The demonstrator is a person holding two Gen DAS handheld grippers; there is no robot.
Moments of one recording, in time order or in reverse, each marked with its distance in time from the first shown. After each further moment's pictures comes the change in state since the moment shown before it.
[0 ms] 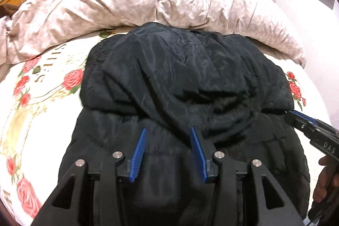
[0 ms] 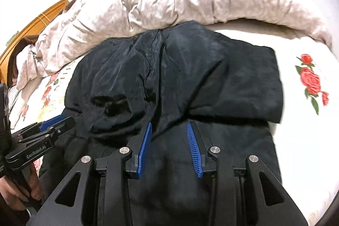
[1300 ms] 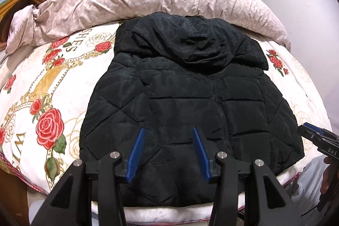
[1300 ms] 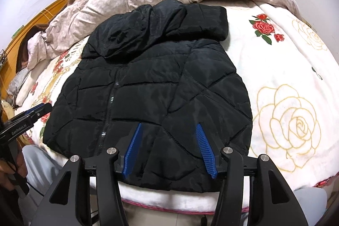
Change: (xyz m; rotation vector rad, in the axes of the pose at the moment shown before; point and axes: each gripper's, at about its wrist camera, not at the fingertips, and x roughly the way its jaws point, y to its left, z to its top) left arm -0.108 0.008 -0.127 0.004 -0.008 0.031; right arm -0.101 -0.028 -0.148 0.049 0.045 -0.034
